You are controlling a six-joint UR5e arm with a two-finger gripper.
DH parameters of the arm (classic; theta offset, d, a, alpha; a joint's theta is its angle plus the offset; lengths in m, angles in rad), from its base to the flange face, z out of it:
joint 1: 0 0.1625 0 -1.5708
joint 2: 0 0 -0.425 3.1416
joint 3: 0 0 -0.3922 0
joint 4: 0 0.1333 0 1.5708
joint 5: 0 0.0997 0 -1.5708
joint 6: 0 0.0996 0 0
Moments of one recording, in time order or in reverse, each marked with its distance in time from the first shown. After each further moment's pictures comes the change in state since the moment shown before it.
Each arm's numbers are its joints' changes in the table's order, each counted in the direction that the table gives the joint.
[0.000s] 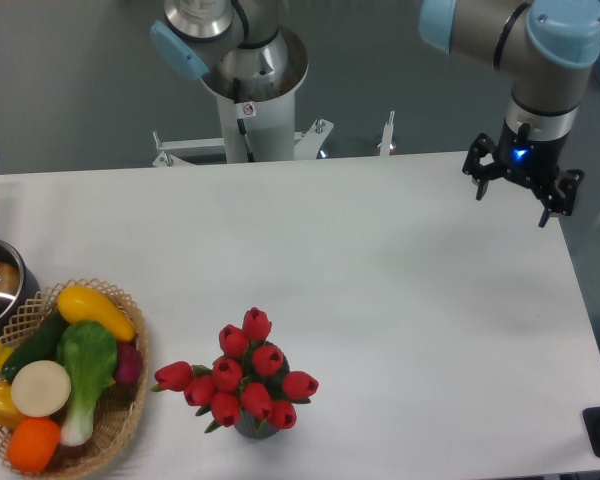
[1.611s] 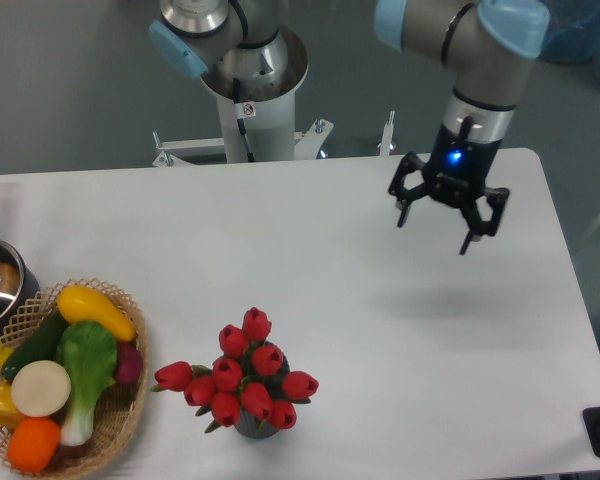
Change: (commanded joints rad) arm -0.101 -0.092 -0.204 0.118 -0.417 -0.187
